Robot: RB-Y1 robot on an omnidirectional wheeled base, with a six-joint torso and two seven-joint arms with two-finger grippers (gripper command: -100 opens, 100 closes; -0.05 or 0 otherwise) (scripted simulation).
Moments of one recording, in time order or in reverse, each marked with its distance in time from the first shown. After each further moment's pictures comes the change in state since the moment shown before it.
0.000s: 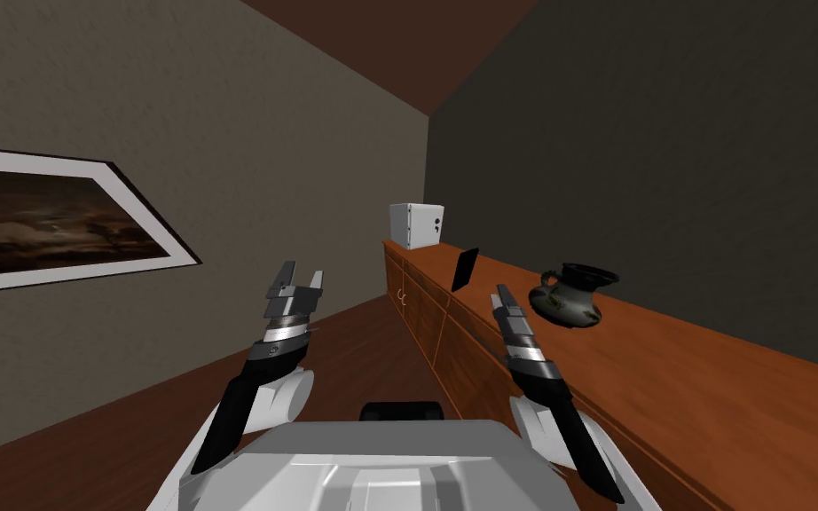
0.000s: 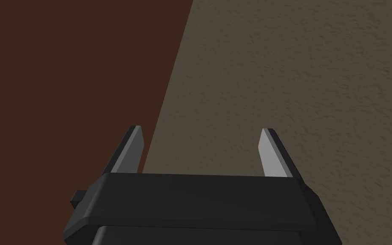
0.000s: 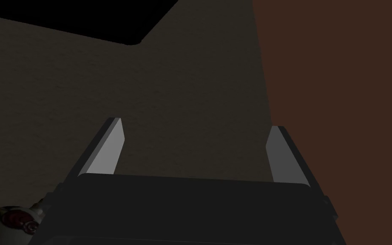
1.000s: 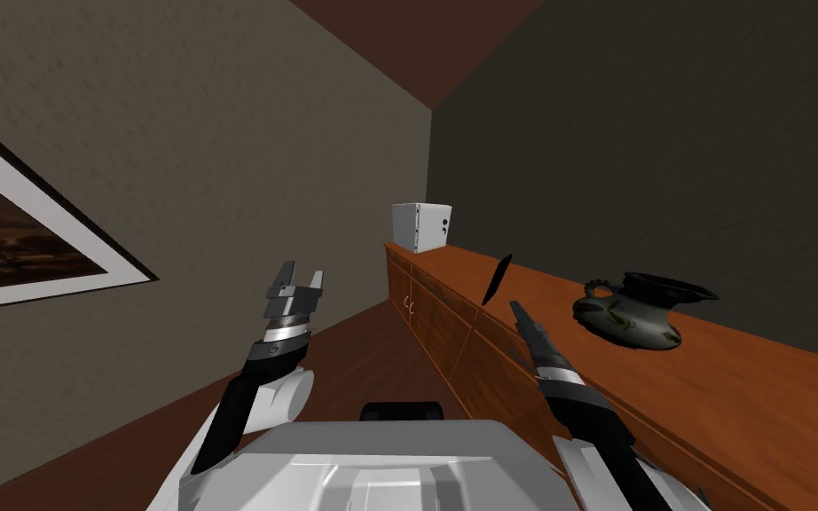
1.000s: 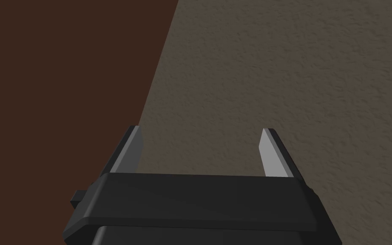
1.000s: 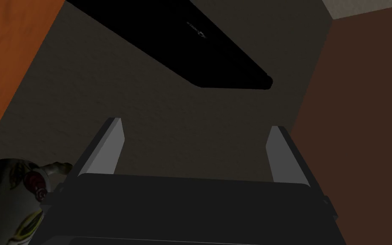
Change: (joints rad) left arm 0.000 0.000 0.000 0.000 0.000 0.000 0.000; right arm 0.169 -0.023 -0.139 -0.062 0.087 0.226 0.097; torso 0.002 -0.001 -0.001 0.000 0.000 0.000
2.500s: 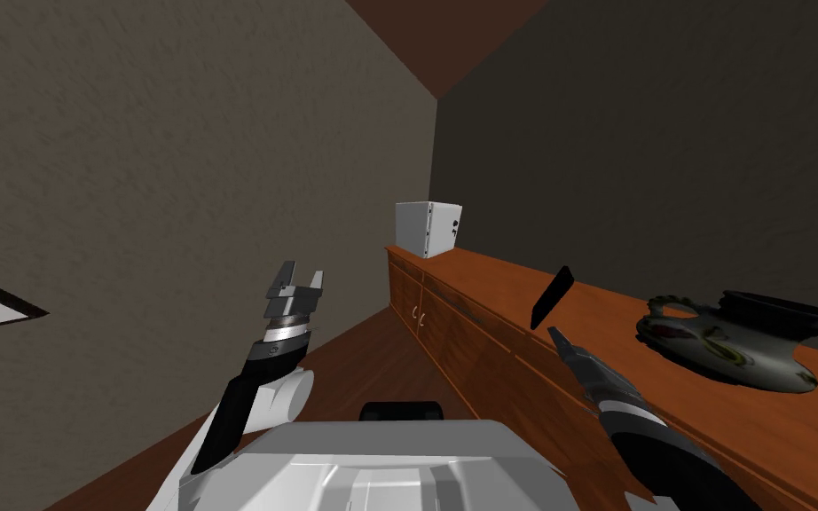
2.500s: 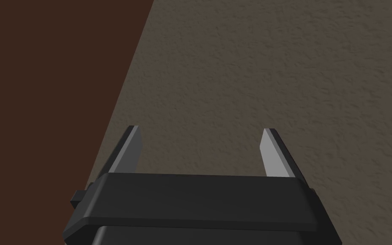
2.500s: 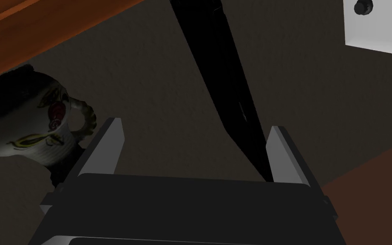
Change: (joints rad) left arm 0.000 0.000 0.000 0.000 0.000 0.000 0.000; right arm 0.147 -0.027 -0.178 -0.068 0.102 0.365 0.140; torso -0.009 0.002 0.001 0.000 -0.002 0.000
